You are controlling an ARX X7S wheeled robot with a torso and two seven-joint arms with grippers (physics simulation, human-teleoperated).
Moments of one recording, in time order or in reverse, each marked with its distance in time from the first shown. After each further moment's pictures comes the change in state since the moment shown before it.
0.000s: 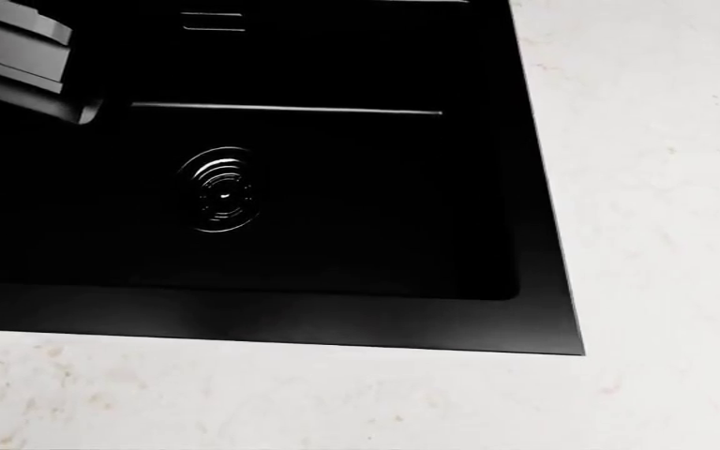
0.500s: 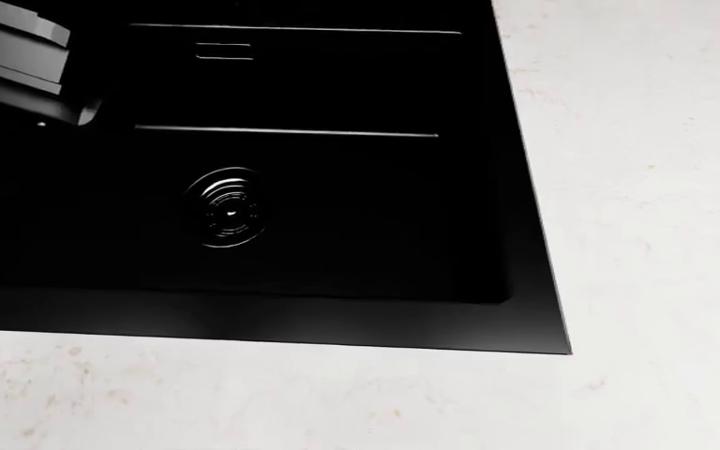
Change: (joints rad) left arm 0.010 0.000 -0.004 -0.005 -0.005 0.007 0.002; right arm 0.000 0.000 0.027 0.148 0.054 0.023 -0.011
